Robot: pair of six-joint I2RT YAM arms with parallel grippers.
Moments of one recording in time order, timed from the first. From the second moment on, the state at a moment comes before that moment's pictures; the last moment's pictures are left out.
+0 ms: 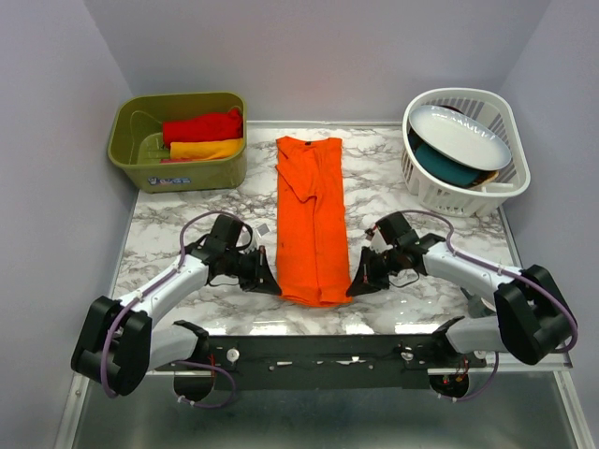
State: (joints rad) left arm -0.41 1.16 0.56 -0.45 0.75 -0.57; right arm 0.54 1.32 0.63 -0.46 -0.60 0.73
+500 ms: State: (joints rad) left arm -0.32 1.30 0.62 -0.27 0.69 -0.61; right arm 0.42 1.48 0.78 -0.38 -0.61 0.73
